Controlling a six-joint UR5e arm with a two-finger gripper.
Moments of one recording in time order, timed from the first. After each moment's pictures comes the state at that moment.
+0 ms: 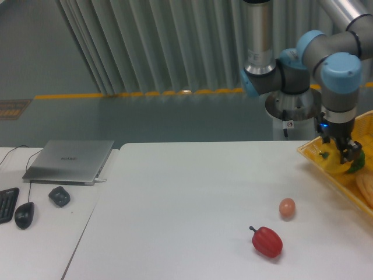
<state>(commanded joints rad) 2.57 -1.70 -1.67 -1.48 1.64 1.33</state>
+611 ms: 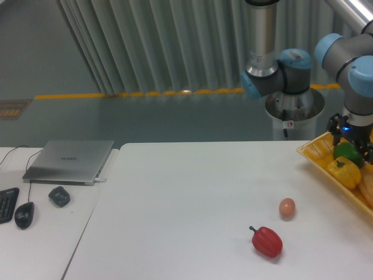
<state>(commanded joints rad) 2.61 -1.73 -1.67 -1.46 1.64 1.33</state>
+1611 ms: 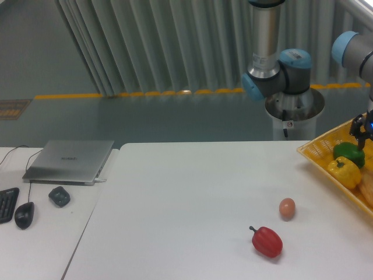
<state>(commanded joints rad) 2.66 -1.74 -1.62 -1.32 1.62 1.33</state>
